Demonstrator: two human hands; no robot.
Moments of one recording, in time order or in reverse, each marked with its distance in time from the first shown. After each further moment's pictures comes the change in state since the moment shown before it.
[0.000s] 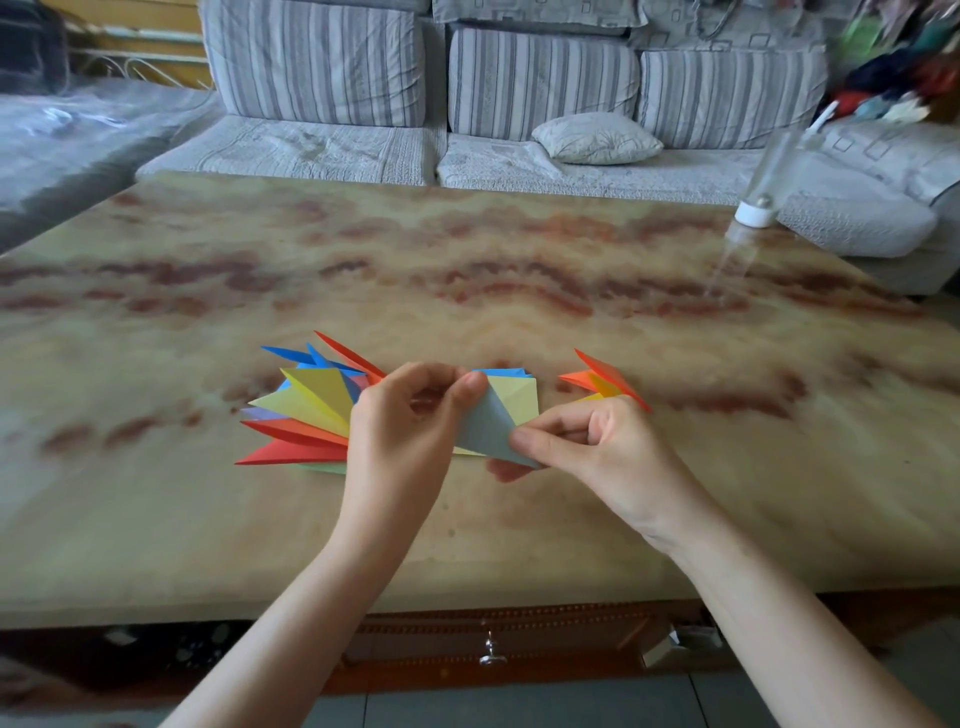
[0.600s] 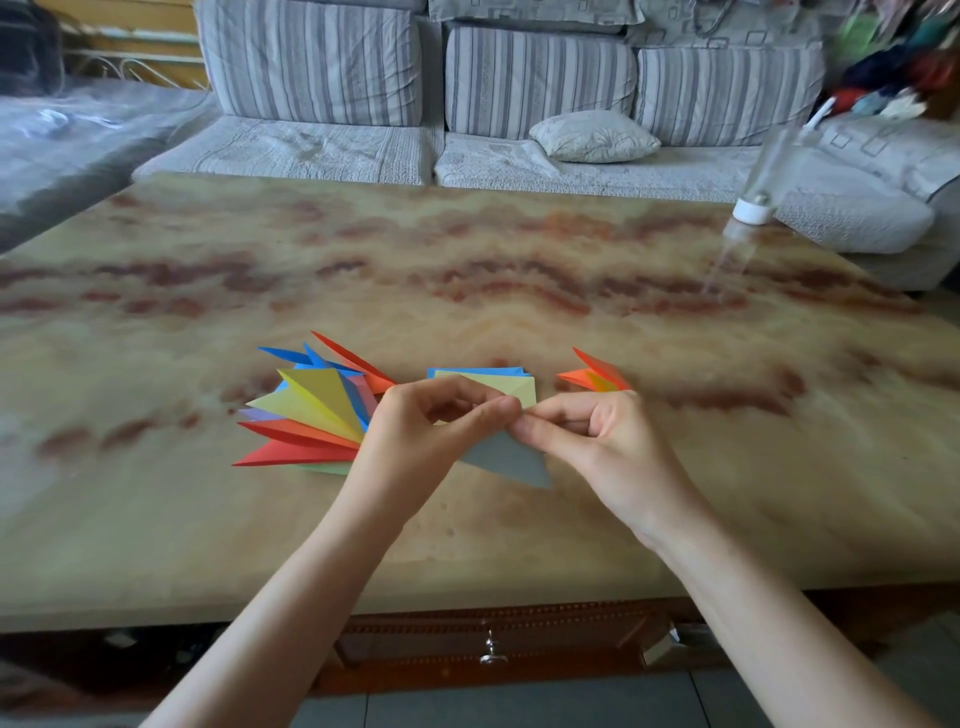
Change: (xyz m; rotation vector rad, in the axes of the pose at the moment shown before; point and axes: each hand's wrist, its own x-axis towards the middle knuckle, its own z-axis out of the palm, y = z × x) left_hand 0.003 0.003 0.000 -0.080 -0.304 -0.126; right_hand 0.004 0.003 0.003 -0.025 0.117 -0.083
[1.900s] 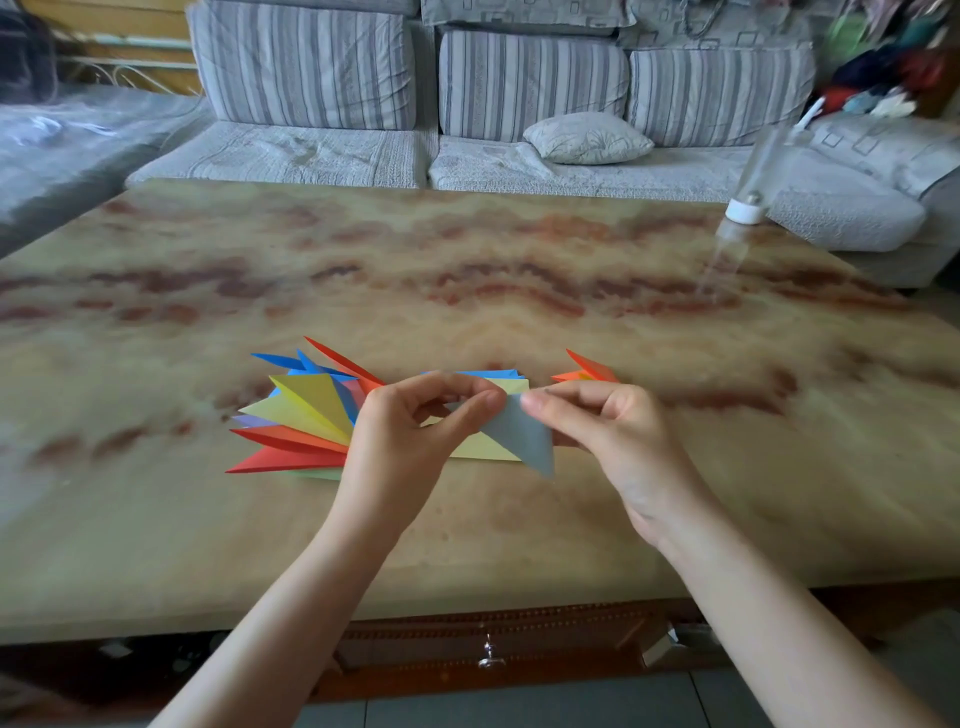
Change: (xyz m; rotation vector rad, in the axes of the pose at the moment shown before) left_hand -0.001 0.000 0.002 -0.044 0.096 0.073; right_hand 0.002 -0.004 -0.005 0.165 0.159 0.128
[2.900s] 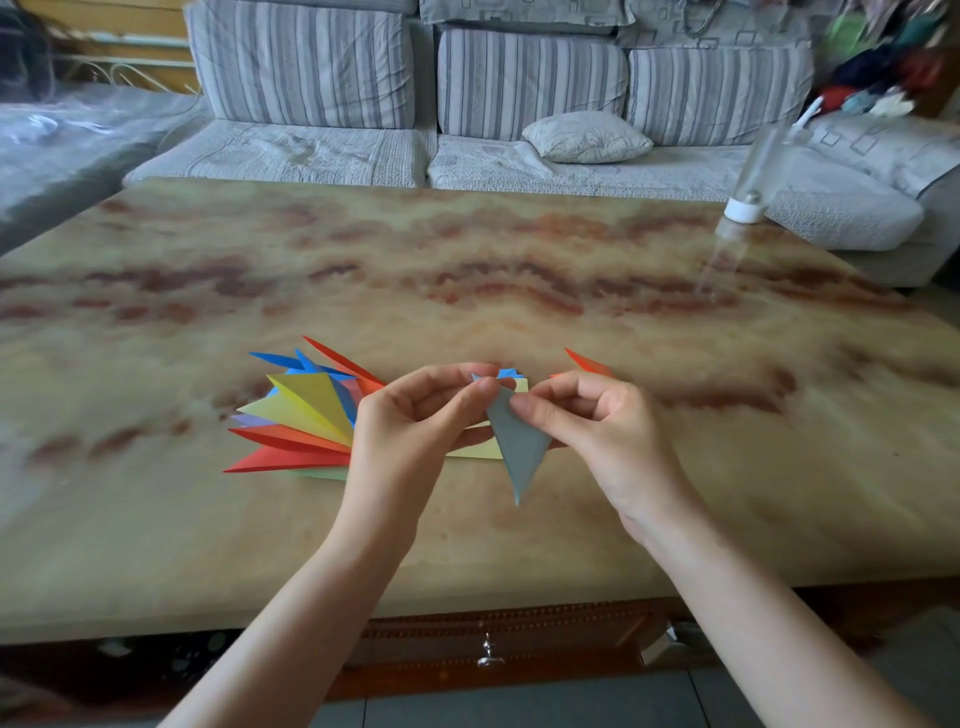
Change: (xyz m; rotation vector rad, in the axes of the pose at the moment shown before) left_hand -0.006 0.012 0.009 -0.370 0.028 -0.162; right_hand 0.002 0.004 0.006 -0.026 0.020 -0.071
